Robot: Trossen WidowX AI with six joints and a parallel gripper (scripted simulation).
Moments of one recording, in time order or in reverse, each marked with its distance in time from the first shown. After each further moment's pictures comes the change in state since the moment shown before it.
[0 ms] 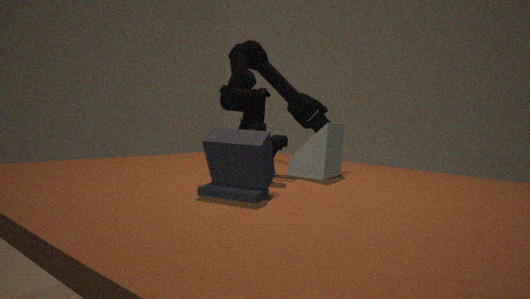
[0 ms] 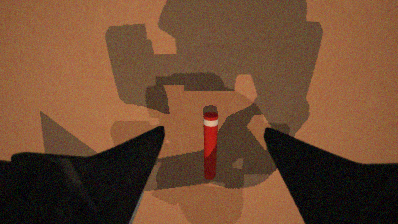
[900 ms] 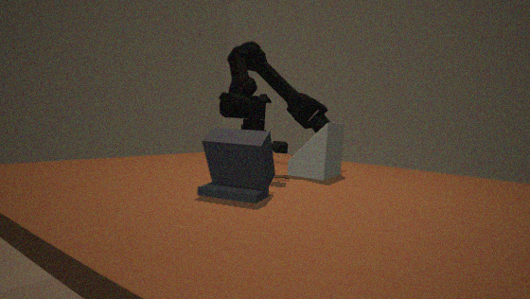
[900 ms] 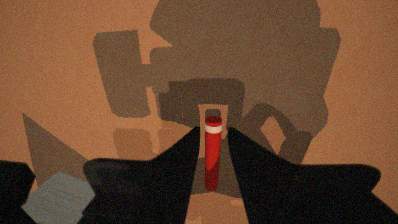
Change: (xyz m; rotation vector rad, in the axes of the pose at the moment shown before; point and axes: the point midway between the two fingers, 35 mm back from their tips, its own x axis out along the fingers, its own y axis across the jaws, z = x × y) arm 0.017 0.002 -0.003 -0.006 0.007 0.000
